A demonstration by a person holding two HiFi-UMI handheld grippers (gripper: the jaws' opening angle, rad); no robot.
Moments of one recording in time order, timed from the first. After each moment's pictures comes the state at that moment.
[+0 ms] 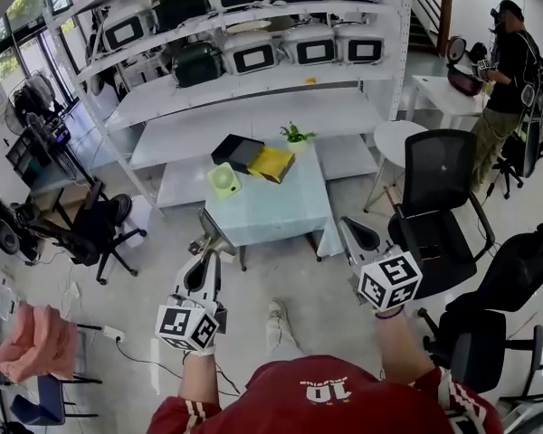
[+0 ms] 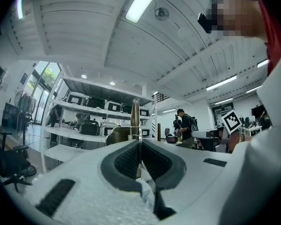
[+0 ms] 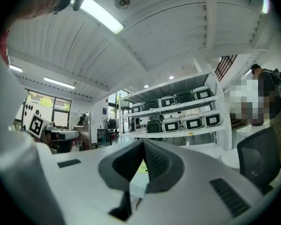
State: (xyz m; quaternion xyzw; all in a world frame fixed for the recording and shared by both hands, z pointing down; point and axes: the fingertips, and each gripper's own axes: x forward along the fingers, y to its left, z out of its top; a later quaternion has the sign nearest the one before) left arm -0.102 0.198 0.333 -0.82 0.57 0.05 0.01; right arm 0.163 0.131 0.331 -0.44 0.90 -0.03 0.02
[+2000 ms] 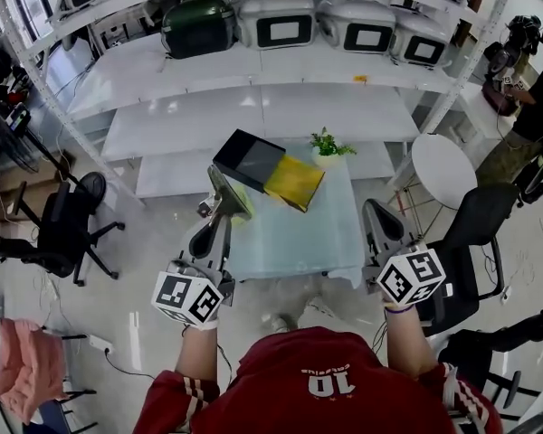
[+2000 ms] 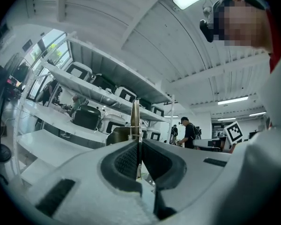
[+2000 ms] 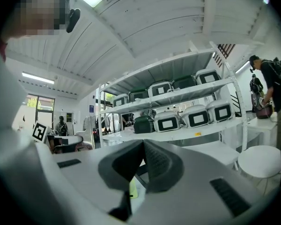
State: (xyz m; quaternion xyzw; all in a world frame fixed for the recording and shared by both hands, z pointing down) left arm -0.264 -0.219 0.354 -0.84 0.53 0.10 -0.07; right arm 0.009 -0.253 0.338 -0.48 0.87 -0.07 0.02
